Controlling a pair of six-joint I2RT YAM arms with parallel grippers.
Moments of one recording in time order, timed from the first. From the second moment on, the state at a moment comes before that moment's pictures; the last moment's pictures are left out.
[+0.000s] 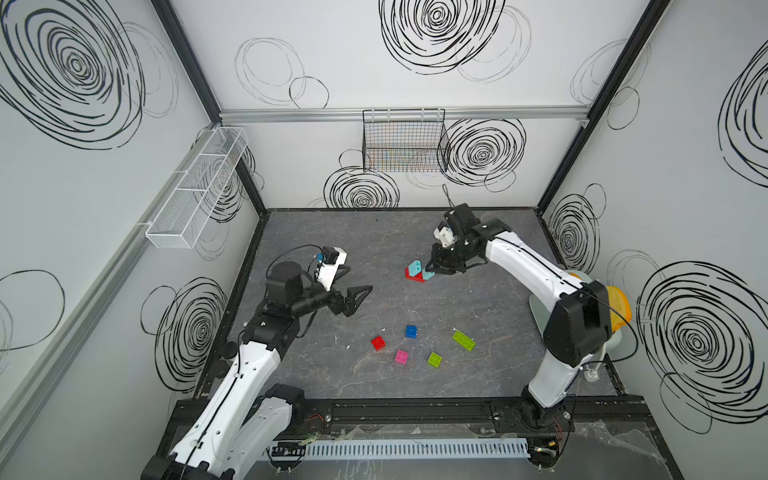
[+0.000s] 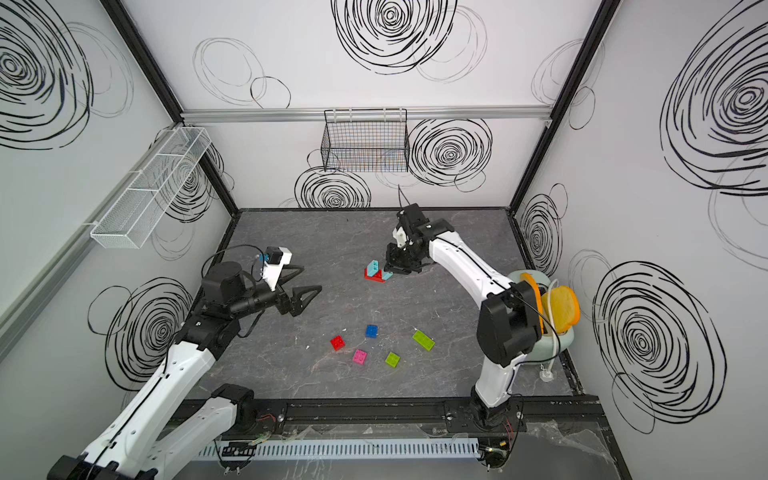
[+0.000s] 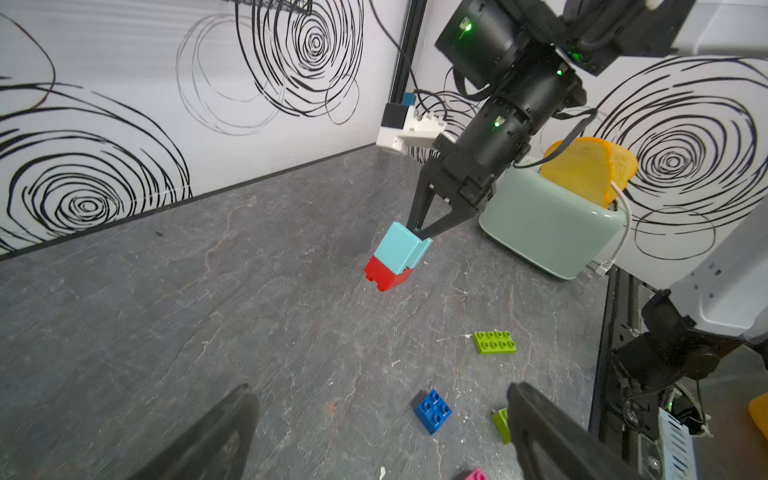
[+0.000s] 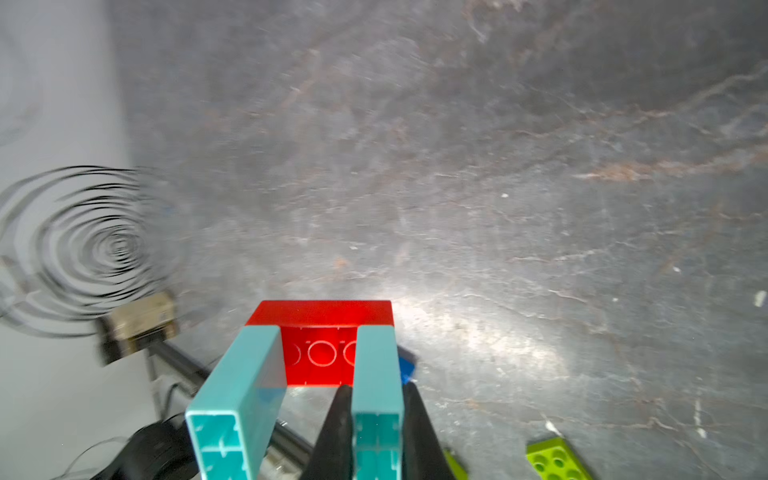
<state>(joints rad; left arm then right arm) -0.18 0.87 0.72 -0.20 0.71 0.01 0.48 1.72 1.57 -0.92 -0.44 0.55</state>
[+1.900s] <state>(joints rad) -0.27 1.27 1.37 -0.56 1.12 0.81 0.54 1.44 1.35 -0.17 -1.04 1.00</state>
